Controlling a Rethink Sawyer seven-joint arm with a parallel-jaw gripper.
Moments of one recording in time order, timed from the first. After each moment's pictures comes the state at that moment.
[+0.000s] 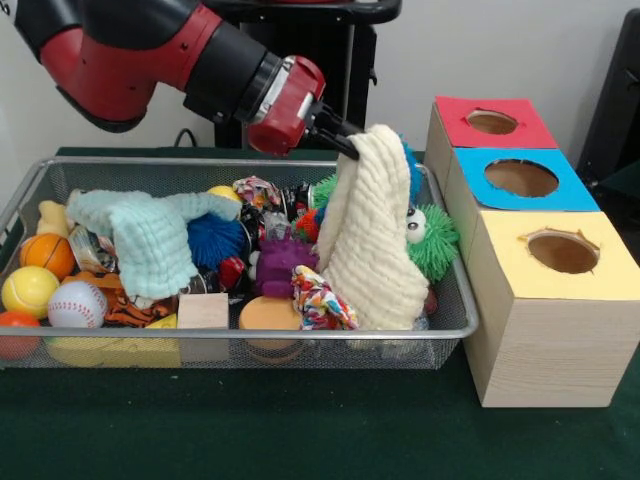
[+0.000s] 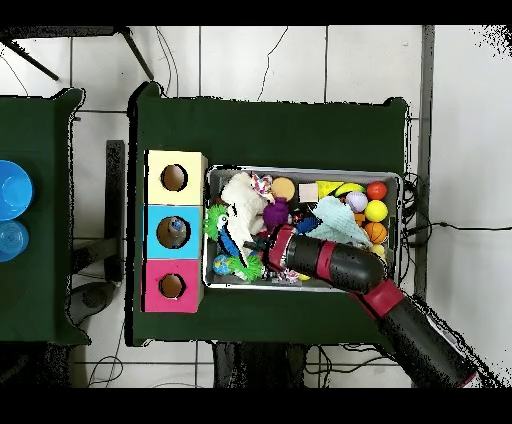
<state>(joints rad) -1.36 -0.05 1.01 1.99 -0.26 0.64 0.34</state>
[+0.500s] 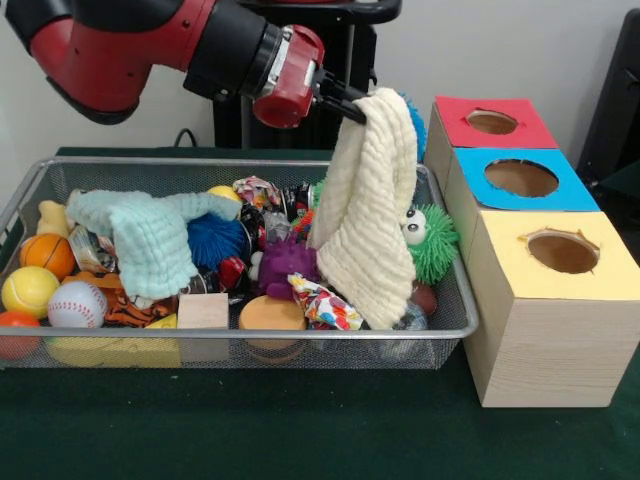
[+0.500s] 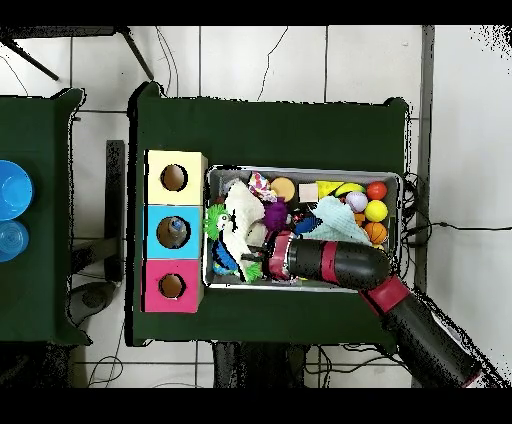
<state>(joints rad) -1.36 -0.08 1.04 1.99 -0.26 0.78 0.34</state>
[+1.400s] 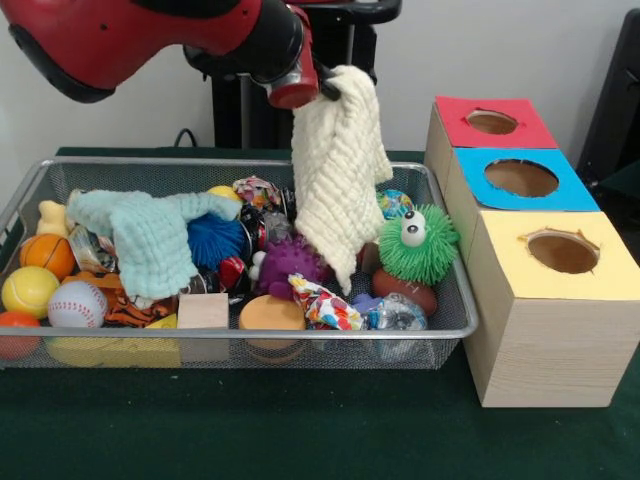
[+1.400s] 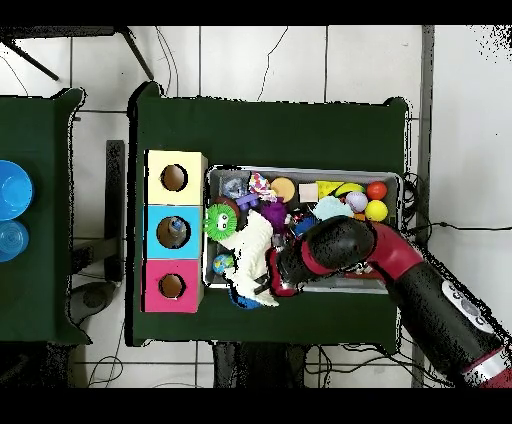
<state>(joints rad) -1.11 -0.35 0.96 1.86 -0.42 1.25 0.34</state>
